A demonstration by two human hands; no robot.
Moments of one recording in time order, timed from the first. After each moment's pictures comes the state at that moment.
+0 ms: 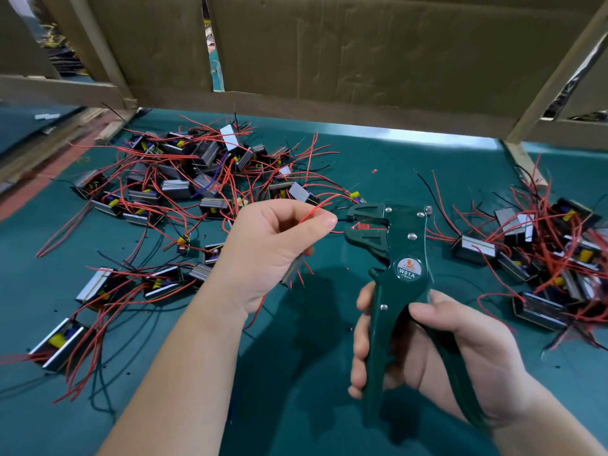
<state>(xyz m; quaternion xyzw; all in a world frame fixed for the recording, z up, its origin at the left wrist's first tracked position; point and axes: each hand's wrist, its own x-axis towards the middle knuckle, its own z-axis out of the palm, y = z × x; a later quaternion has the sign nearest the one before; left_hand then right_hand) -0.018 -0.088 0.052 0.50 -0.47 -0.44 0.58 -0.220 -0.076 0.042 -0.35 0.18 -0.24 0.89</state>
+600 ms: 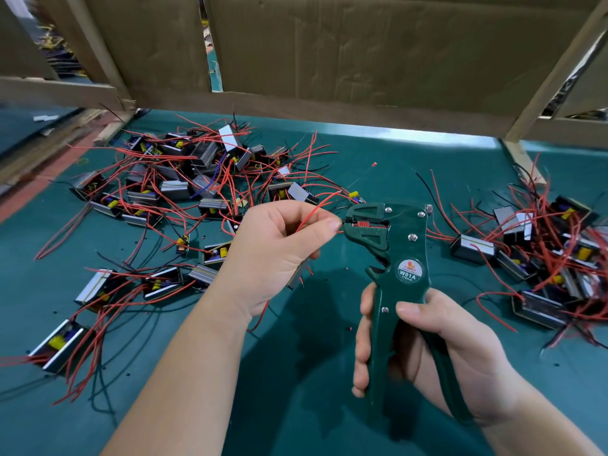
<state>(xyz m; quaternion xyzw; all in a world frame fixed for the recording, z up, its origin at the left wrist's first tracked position) -0.022 -0.088 0.051 0.49 -0.49 -0.45 0.57 -0.216 -0.074 0.037 -0.39 0.24 -0.27 0.85</state>
